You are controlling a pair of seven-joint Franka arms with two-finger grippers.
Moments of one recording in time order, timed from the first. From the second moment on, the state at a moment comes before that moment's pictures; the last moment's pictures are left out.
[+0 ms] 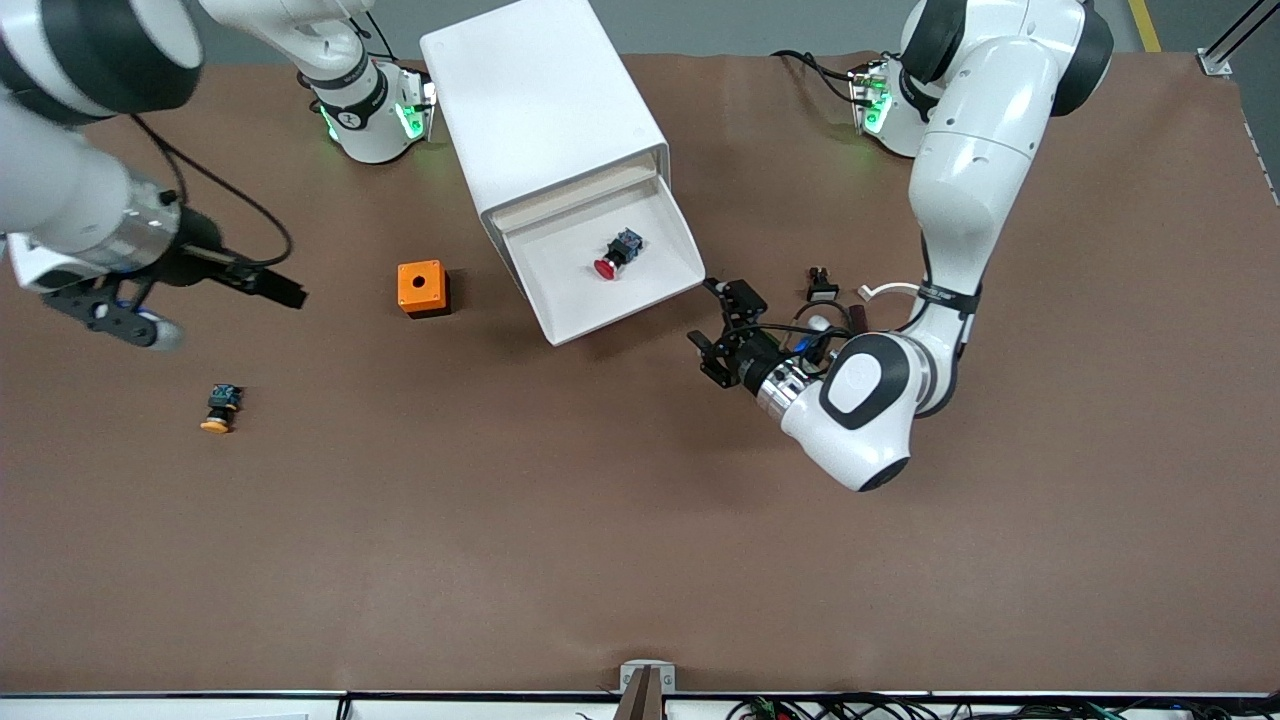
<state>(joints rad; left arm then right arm) -0.38 0.89 0.01 -1.21 -0.93 1.32 -1.83 0.20 0.07 0.00 -1.61 0.11 1.55 0.64</state>
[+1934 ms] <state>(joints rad) -0.47 0.68 0.01 -1.16 -0.10 1.82 -0.84 0.90 0.27 0.00 -1.70 0.07 1.91 1.47</state>
